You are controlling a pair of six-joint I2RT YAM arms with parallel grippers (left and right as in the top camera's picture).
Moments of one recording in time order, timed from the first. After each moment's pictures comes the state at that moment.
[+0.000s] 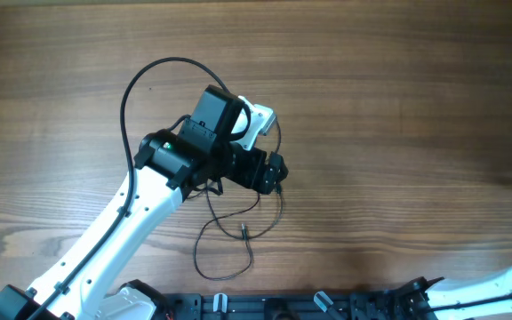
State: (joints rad) left arm -0.56 1.38 1.20 -0.87 0.39 -0.16; right arm -1.09 1.87 1.43 -0.75 -0.41 0.75
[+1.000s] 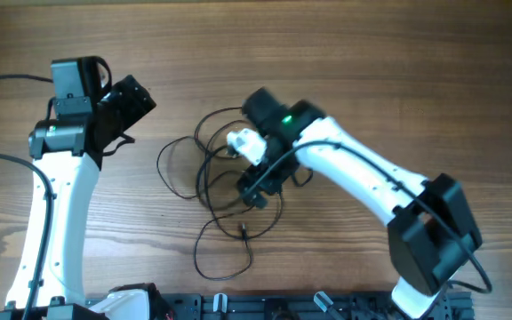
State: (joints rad) left arm 0.08 1.38 1.20 -0.73 0.07 -0.58; right arm 0.73 1.87 1.43 -1.02 -0.26 -0.20
